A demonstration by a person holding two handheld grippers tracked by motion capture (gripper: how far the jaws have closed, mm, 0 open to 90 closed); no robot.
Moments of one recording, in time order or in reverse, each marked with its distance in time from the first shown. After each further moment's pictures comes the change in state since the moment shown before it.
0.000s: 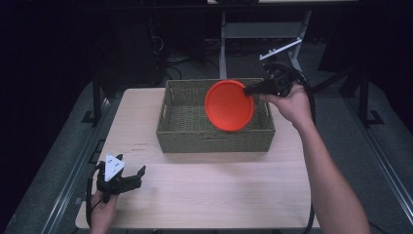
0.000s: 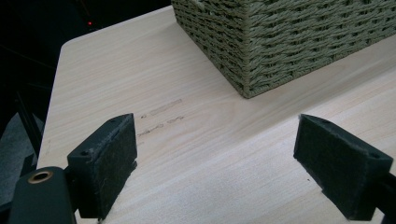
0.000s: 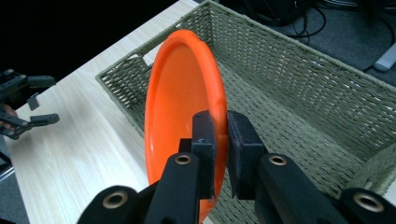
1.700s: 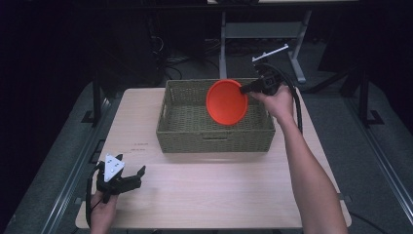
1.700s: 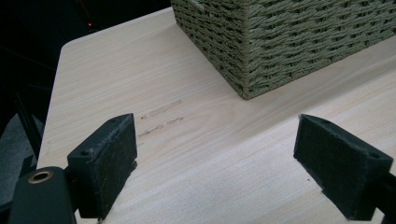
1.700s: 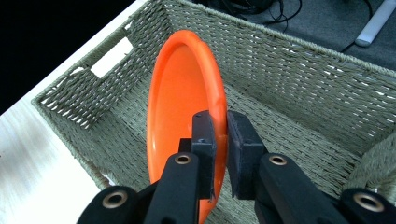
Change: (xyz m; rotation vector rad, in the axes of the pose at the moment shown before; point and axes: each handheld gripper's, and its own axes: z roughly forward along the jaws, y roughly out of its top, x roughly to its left) left arm 0.000 0.000 -0.001 -0.003 -0.004 -0.006; right arm -0.037 0.001 0.054 0.010 -0.068 0.122
